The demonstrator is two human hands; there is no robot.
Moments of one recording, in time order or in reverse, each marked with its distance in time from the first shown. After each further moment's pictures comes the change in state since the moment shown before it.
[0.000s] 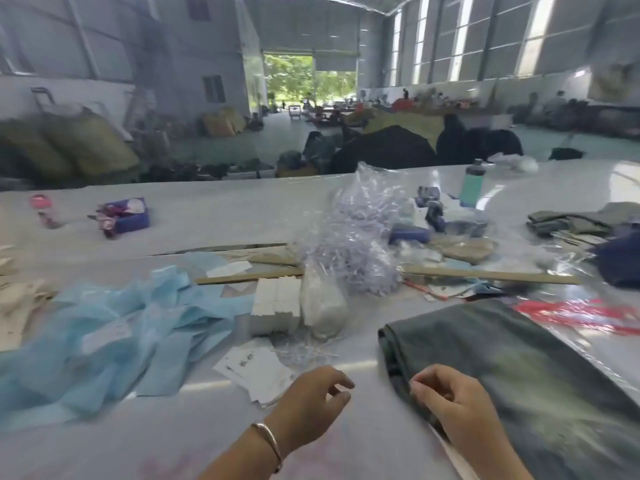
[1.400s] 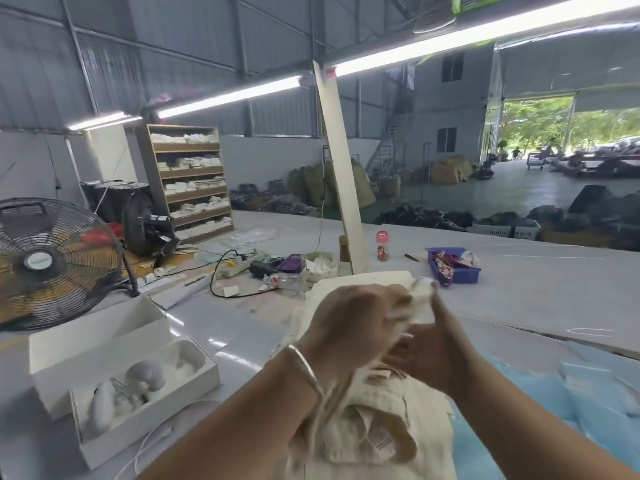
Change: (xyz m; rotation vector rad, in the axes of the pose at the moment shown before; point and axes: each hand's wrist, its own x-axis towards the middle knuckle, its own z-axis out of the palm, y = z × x) left_hand -0.340 -0.374 -0.593 0.720 0.822 0.099; right_hand -0.024 -0.496 0.727 0.961 -1.143 0.391
